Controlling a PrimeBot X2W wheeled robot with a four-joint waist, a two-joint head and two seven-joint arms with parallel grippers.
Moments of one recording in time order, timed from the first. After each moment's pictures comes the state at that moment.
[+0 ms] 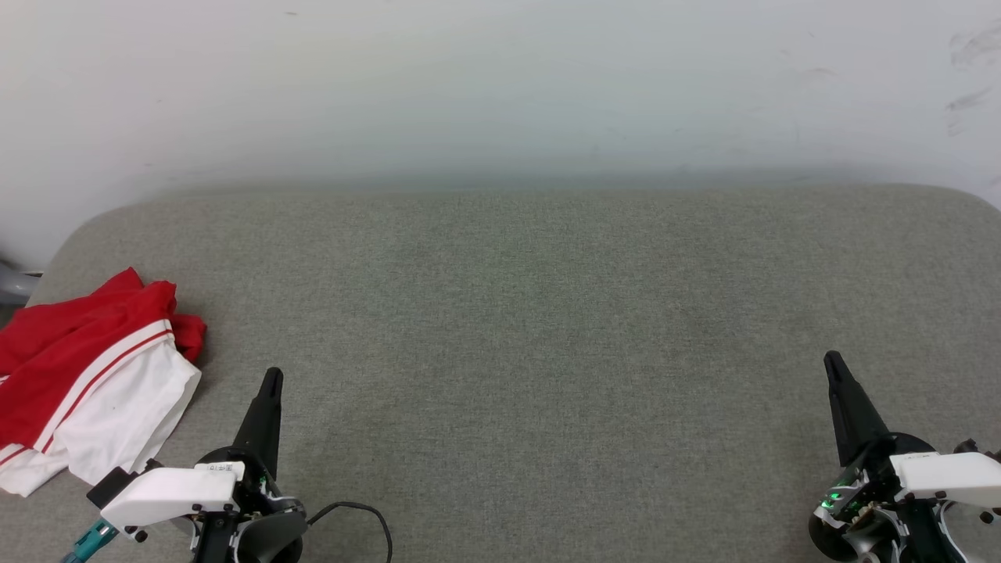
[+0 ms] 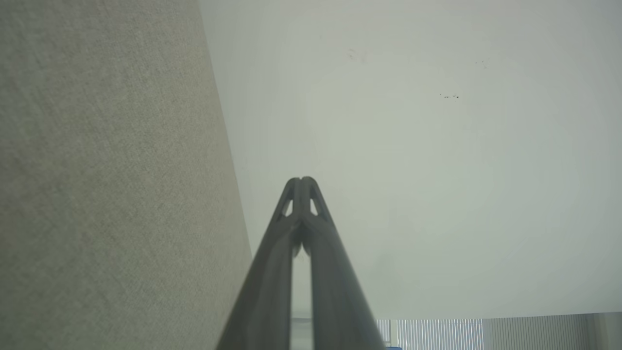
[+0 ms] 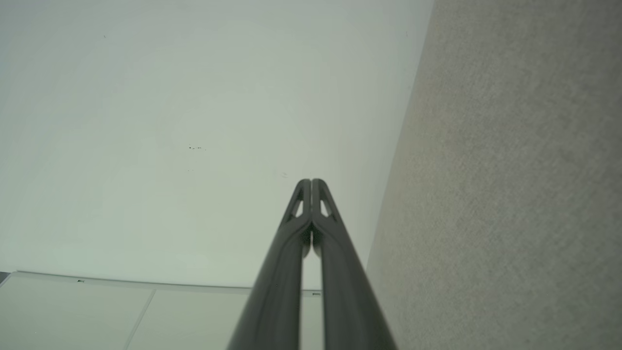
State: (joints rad) left arm -0.11 0.05 0.11 0.25 -1.61 -0.13 0.11; right arm -0.10 -0.05 -0.11 0.25 1.61 0.13 0.11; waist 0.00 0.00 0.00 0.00
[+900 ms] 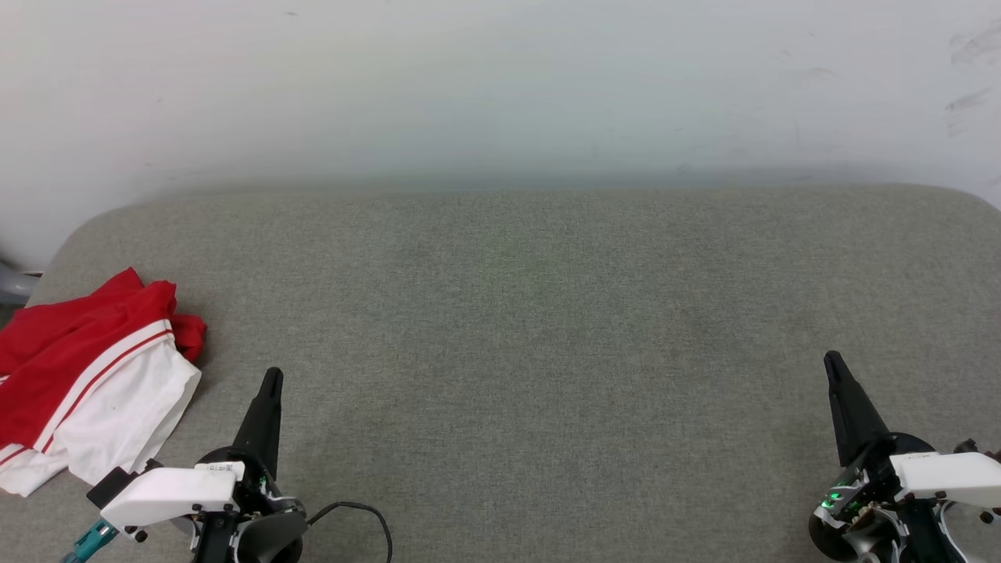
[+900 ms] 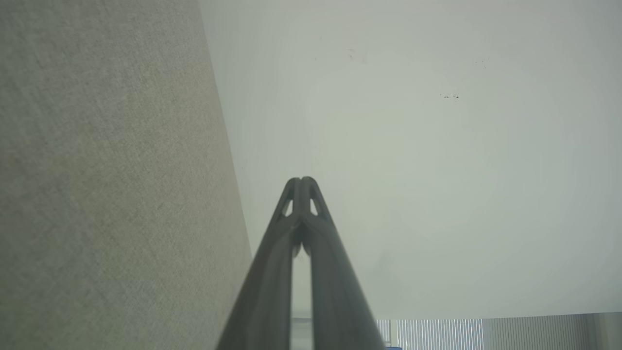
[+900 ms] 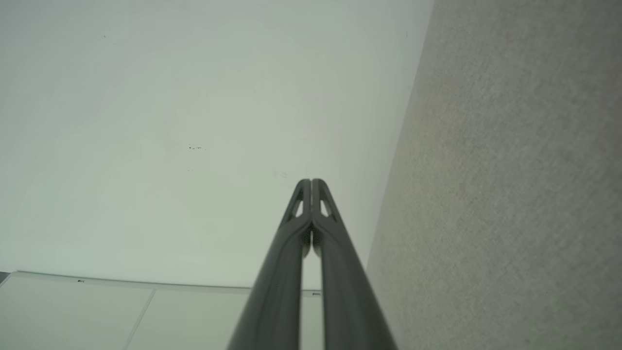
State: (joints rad) left arm -0.11 0.05 0.11 0.25 -1.61 -0.13 0.11; right arm -0.10 -0.05 -0.11 0.25 1.61 0.13 0.11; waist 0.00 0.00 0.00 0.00
